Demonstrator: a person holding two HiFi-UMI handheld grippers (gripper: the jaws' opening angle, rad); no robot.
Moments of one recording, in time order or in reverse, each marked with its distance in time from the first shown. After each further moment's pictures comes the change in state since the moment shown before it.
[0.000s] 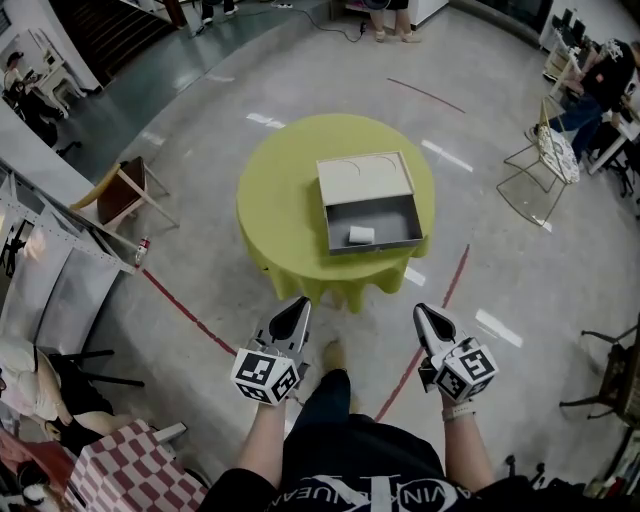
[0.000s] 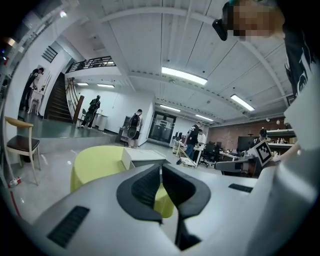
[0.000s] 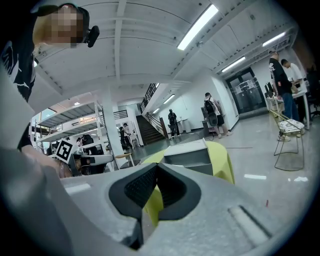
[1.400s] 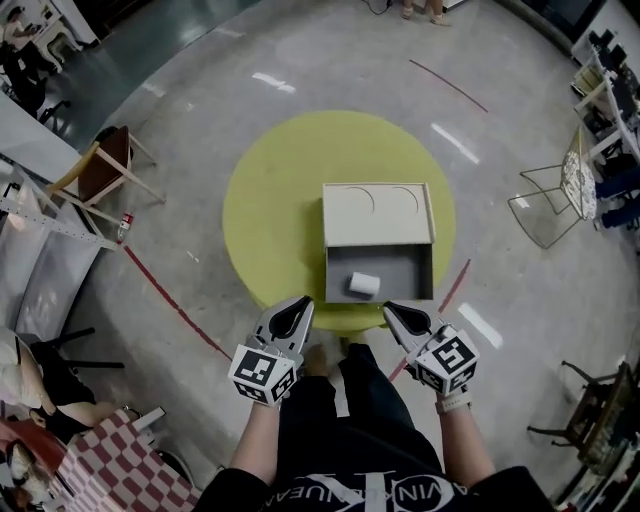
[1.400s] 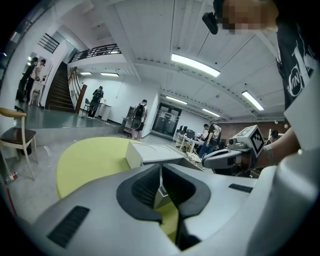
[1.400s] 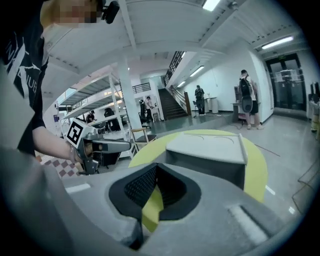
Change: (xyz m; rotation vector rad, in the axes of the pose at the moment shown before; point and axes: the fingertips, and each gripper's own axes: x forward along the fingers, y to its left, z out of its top) left arm 0.132 0.074 -0.003 -0.058 0.099 0.032; right arm 0.173 -0.046 0.011 -0.207 0.344 0.270
